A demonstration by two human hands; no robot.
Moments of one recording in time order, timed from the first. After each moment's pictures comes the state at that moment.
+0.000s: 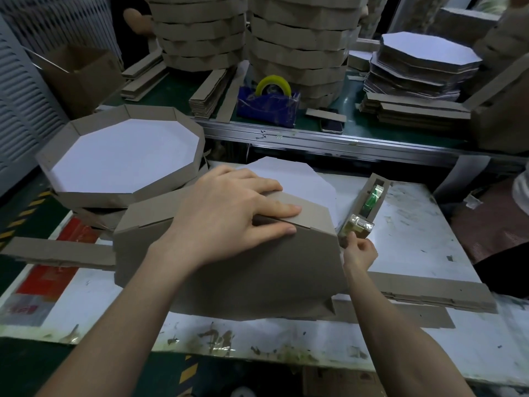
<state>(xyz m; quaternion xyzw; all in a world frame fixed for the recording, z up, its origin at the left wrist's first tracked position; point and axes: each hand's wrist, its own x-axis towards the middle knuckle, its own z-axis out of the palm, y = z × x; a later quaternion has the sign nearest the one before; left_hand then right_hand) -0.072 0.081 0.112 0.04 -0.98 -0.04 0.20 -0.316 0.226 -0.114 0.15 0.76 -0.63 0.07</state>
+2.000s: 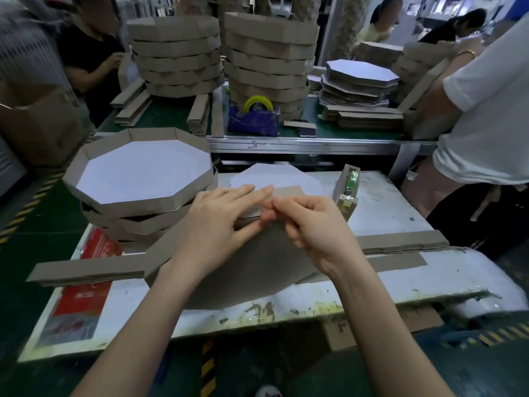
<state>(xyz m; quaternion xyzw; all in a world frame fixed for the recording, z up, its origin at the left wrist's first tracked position) 0.066 0.041 0.077 0.07 -0.95 -0.16 0.28 -0.028 0.191 0.099 -0.22 0.65 -0.67 0.28</state>
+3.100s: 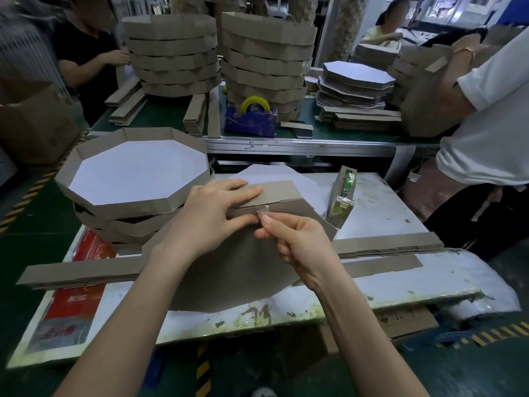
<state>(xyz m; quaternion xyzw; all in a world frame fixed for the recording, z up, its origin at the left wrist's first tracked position) 0.051 0.019 0.086 0.08 -0.95 -0.22 0.20 -0.029 0.189 0.063 -0.18 0.63 -0.69 0.32</state>
